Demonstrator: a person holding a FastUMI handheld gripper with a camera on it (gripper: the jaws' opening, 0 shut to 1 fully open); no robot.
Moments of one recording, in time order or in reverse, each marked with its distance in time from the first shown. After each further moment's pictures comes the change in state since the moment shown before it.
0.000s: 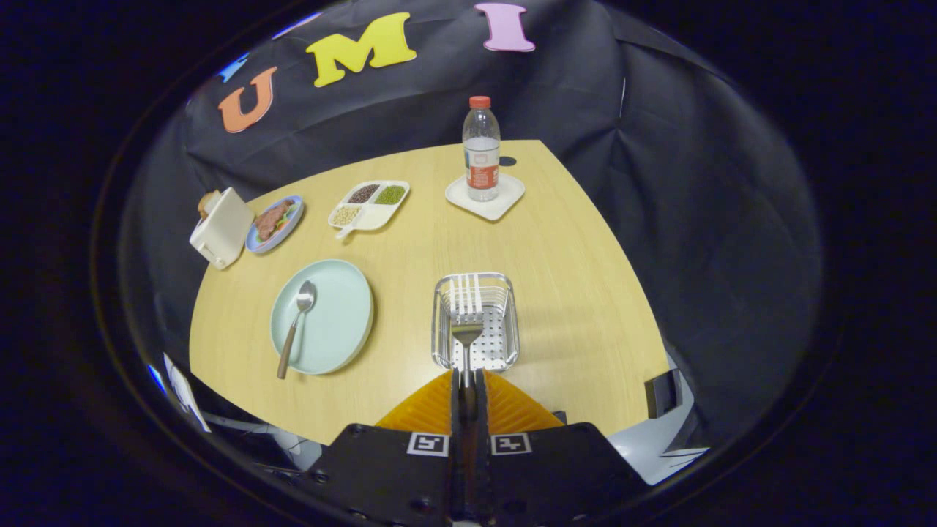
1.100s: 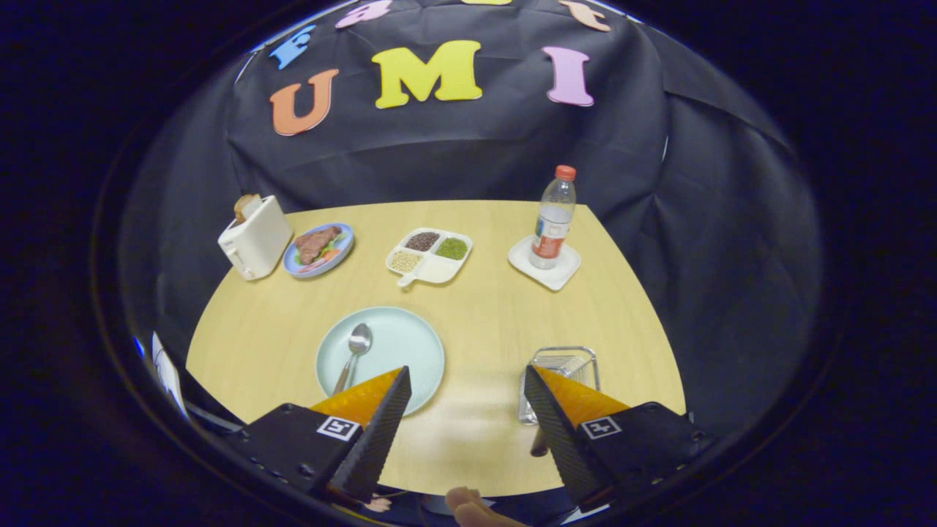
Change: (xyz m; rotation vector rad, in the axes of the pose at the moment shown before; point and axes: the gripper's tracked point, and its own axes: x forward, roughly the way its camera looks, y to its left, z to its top) arm -0.012 0.120 0.039 -0.151 -0.201 0.067
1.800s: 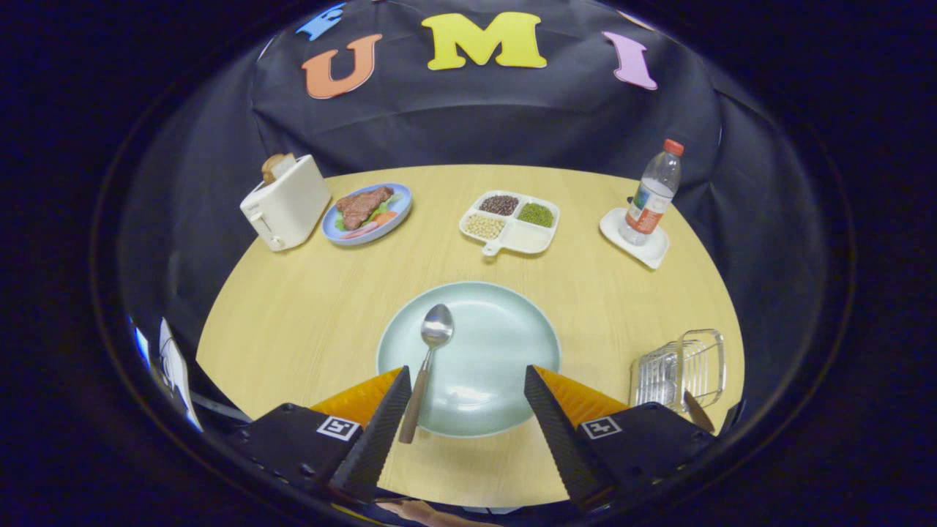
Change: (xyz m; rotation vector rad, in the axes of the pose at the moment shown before) arm 0.073 0.117 -0.033 -0.033 0.135 0.099
